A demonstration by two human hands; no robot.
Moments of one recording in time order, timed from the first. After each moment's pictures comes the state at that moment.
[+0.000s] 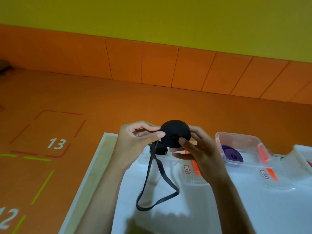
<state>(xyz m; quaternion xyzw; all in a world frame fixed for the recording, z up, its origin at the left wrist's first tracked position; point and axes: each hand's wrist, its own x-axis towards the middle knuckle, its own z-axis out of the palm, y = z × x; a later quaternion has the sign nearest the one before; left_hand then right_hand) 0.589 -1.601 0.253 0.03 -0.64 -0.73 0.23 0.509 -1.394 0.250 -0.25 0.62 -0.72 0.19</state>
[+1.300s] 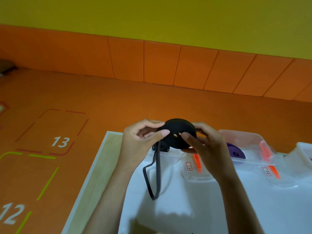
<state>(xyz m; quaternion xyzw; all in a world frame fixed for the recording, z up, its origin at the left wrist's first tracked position) 0.602 -1.581 0.255 0.04 -0.65 -0.70 0.30 0.520 -1.387 0.266 -0.30 0.68 -0.66 0.10</state>
